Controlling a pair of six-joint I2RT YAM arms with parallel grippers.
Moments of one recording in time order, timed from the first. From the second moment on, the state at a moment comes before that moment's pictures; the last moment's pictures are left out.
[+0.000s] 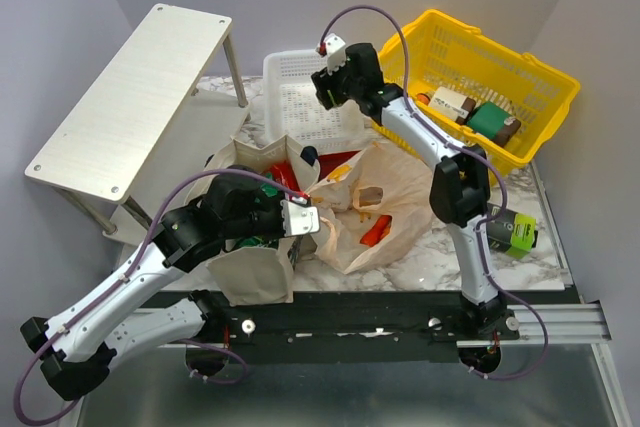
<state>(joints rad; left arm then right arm) -0.83 0.85 1.01 -0.69 0.33 0.63 0.52 2.27 2.11 -0.24 -0.11 -0.24</state>
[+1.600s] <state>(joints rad) -0.82 0.85 1.00 -0.64 0.36 0.67 0.89 0.95 0.70 -0.76 -0.34 -0.86</state>
